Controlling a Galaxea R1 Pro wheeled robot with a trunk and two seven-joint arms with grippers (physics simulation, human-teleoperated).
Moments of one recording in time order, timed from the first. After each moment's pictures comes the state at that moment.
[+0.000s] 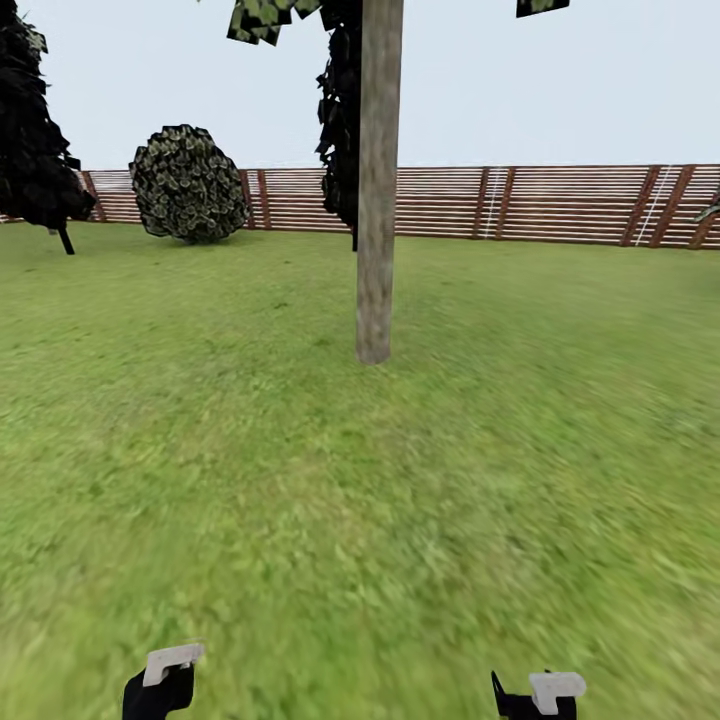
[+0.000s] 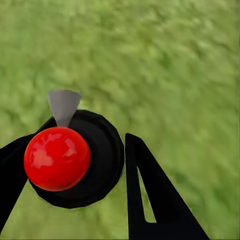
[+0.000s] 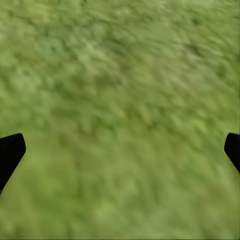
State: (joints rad) left arm -0.34 0.13 0.15 -0.33 0.01 -0.29 -0.04; right arm -0.31 -0.09 0.00 -0.22 0.01 -0.55 0.00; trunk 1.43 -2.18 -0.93
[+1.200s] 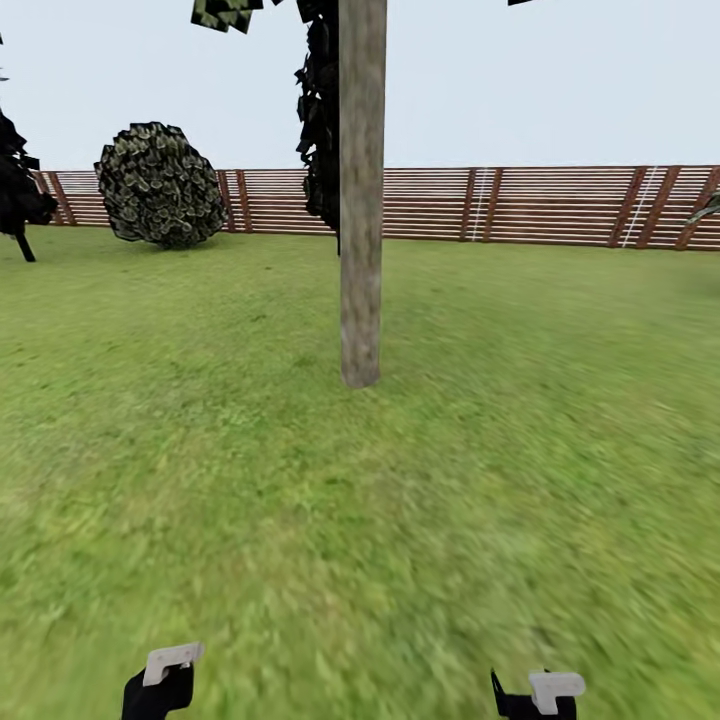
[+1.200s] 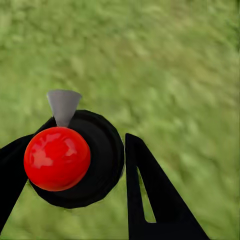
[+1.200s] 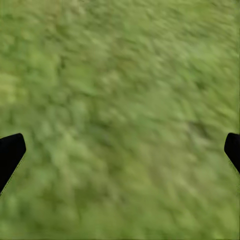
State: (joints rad) left arm -0.34 0.13 0.15 -0.33 0.01 -0.29 -0.04; right arm -0.31 -0.09 0.00 -0.23 0.01 -0.55 0.00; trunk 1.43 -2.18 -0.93
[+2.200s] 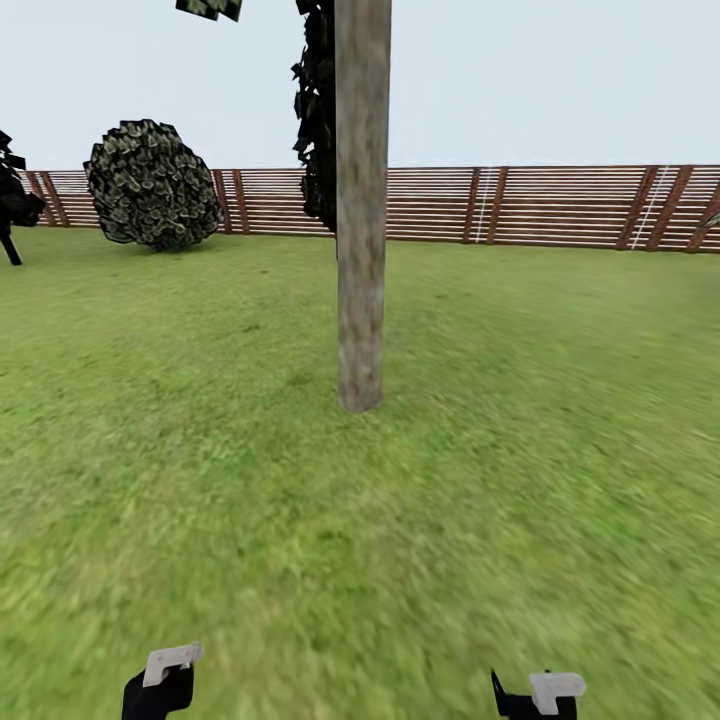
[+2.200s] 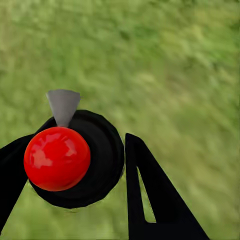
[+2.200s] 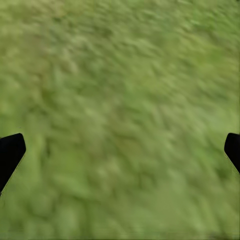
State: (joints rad) left arm -0.34 0.13 0.15 -0.33 0.01 -0.29 -0.04; right arm -0.31 -0.09 0.00 -0.22 0.01 -0.55 0.00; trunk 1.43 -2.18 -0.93
